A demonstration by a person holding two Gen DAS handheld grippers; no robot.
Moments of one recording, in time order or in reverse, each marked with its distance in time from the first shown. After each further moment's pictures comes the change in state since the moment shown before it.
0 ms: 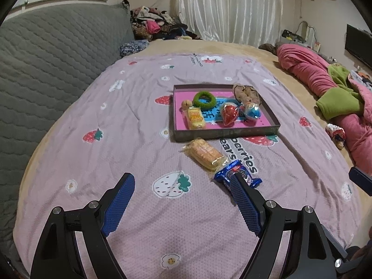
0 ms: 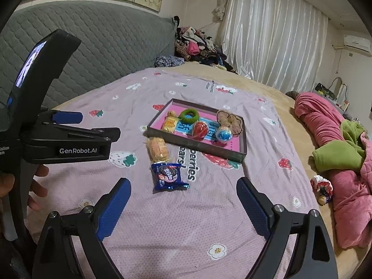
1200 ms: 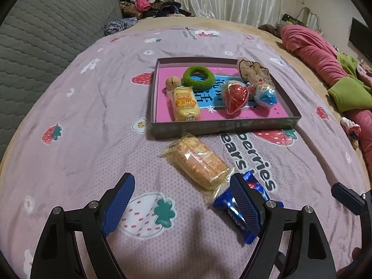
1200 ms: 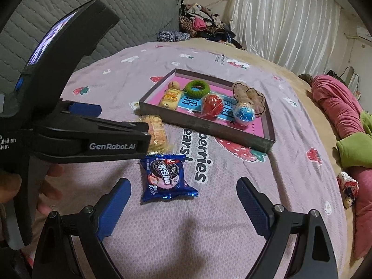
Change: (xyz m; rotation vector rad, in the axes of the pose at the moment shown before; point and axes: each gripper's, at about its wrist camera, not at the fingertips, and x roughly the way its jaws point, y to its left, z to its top) left arm 0.130 -0.023 0.027 0.006 0.125 -0.039; right arm 0.120 0.001 -0.003 -0.004 0.134 0.042
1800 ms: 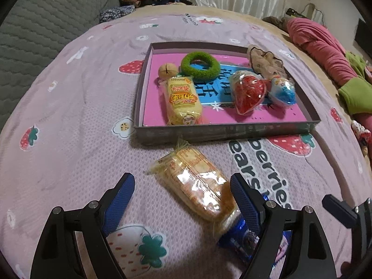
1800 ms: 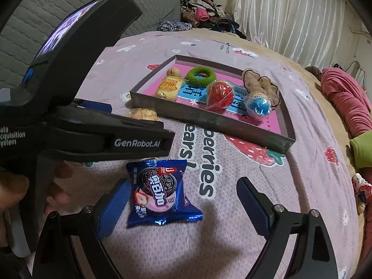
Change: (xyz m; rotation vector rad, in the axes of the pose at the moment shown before) left arm 0.064 -0.003 0.022 -0.024 0.068 -0.011; right arm 0.061 -0.005 0.010 0.007 0.052 0.032
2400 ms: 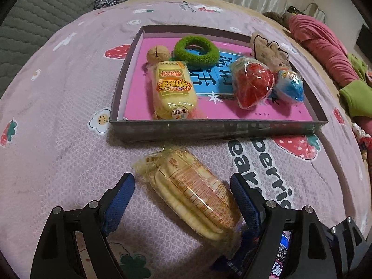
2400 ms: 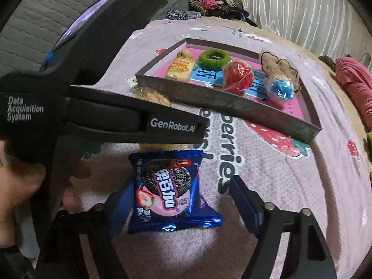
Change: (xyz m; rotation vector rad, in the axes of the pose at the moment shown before) left arm 0.034 -0.006 0.004 -0.023 0.058 -0.051; right arm 0.034 -0.001 -0.005 0.011 0.063 0.095
